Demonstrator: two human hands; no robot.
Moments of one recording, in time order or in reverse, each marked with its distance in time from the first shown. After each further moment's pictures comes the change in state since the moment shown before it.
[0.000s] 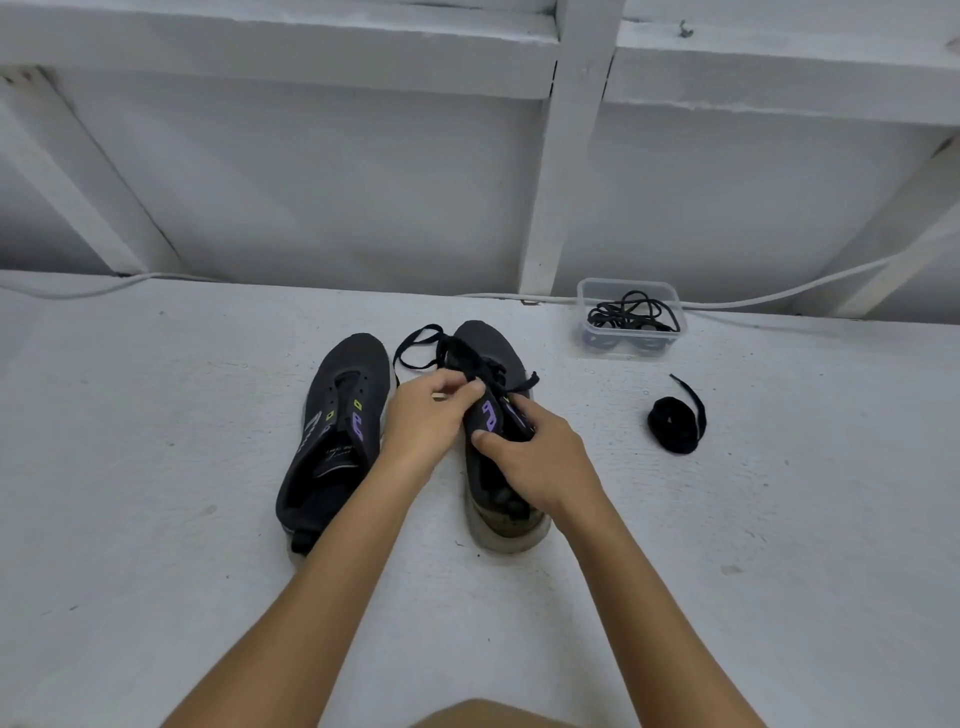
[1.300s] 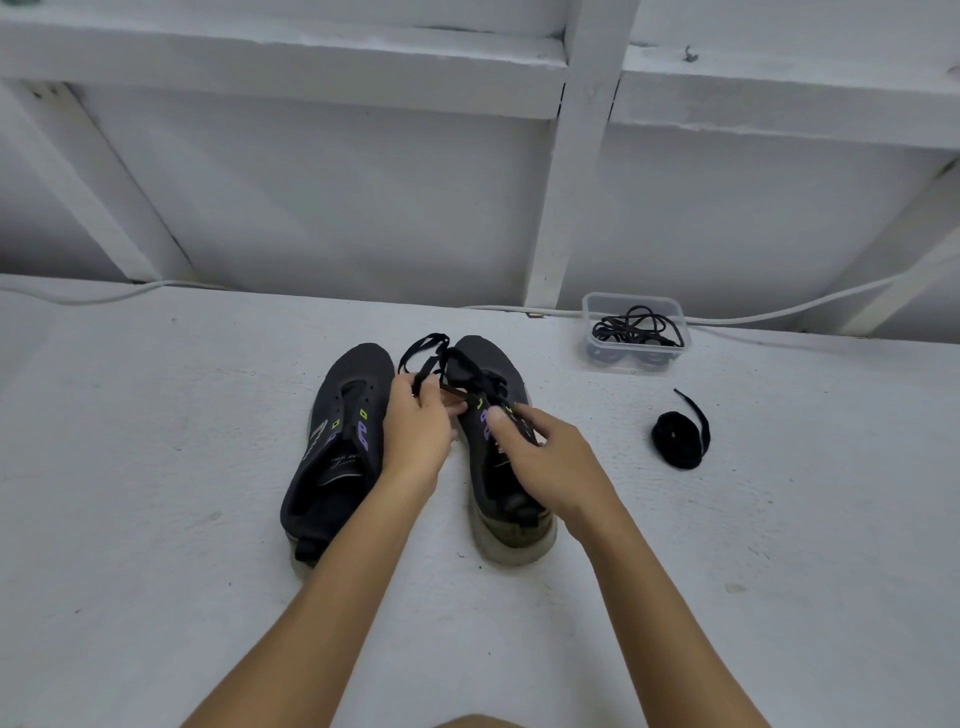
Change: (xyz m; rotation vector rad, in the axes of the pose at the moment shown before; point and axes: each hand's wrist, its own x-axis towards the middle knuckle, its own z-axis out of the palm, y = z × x) left_hand 0.001 -0.002 0.004 -0.336 0.136 -0.142; right_hand 0.002 -0.003 -0.010 0.040 -0.038 0.027
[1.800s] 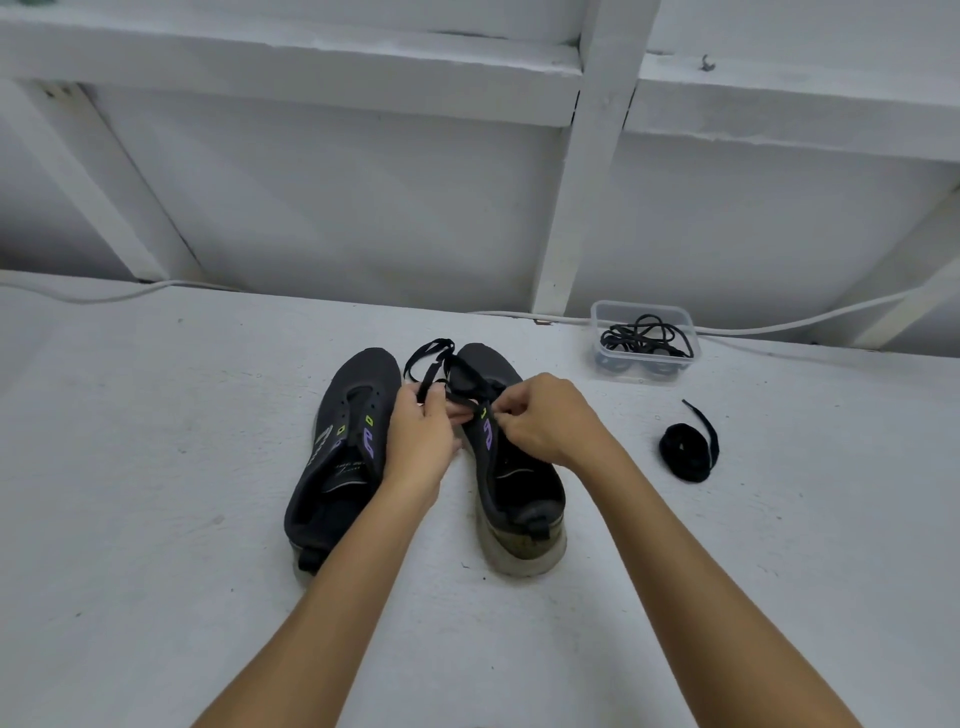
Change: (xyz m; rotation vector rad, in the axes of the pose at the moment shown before) left_hand 0.003 0.000 -0.003 -0.026 -0.029 -0.035; right_hand 0.059 -0.031 -0.005 -0.605 -0.097 -0.121
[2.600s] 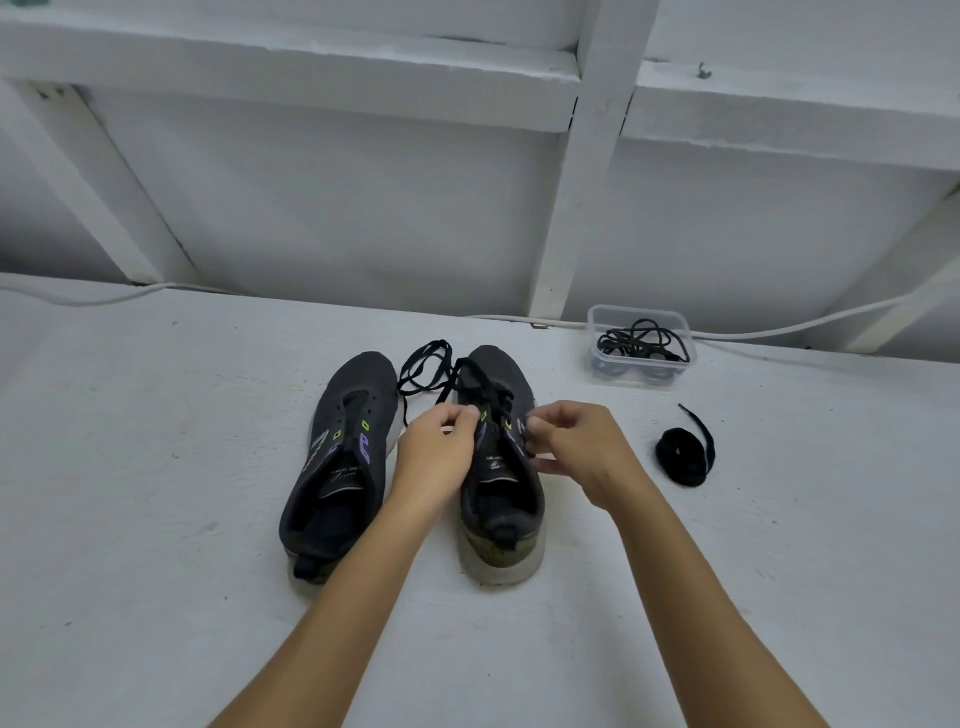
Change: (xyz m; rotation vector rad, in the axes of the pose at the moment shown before) left_hand -0.014 -0.003 0.001 0.413 -0.062 0.060; right_hand -0.013 0.042 0.009 0.793 0.102 0.222
